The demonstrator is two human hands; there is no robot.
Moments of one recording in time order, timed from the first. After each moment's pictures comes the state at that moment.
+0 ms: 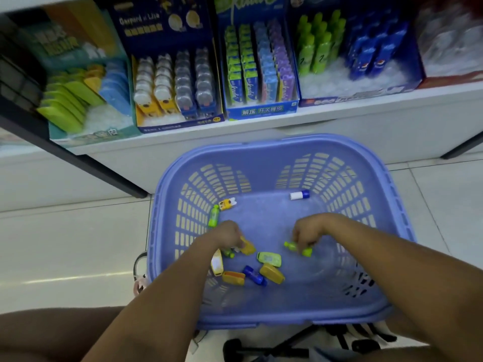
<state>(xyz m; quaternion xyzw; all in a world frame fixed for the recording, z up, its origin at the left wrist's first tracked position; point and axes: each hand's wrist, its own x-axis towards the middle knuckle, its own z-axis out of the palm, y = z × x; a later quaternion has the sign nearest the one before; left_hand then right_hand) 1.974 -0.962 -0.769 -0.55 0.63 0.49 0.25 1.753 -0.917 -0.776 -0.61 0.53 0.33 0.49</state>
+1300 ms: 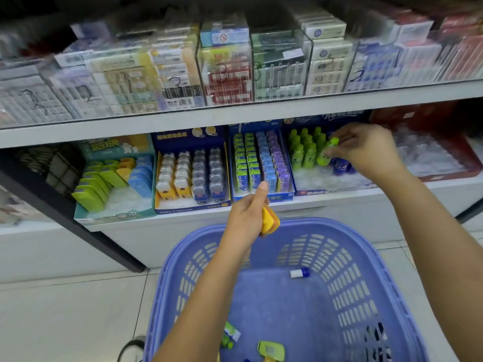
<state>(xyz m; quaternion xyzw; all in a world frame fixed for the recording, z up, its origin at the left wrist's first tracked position) 1.890 -1.010 -0.576 -0.48 0.54 0.59 -0.36 1.646 -1.031 -0.529 -0.55 0.73 -0.39 0.12</state>
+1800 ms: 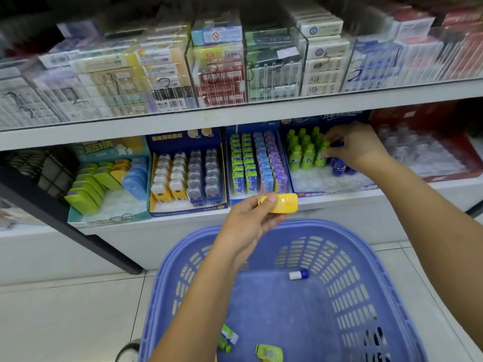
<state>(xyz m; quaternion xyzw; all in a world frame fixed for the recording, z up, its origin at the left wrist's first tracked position) 1.885 -1.015 -0.575 -0.39 0.38 0.76 -0.34 1.623 -1.069 -0.547 -0.63 0.74 -0.25 0.05</state>
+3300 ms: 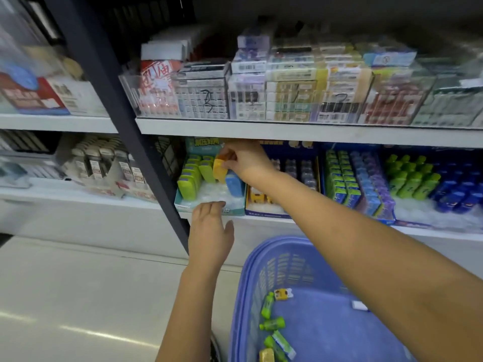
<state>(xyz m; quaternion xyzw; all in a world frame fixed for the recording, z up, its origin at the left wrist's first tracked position) 2.101 -1.056 -0.607 -0.67 0.69 0.10 -0.26 1.989 -1.160 -0.524 -0.76 0.54 -0.28 0.21</state>
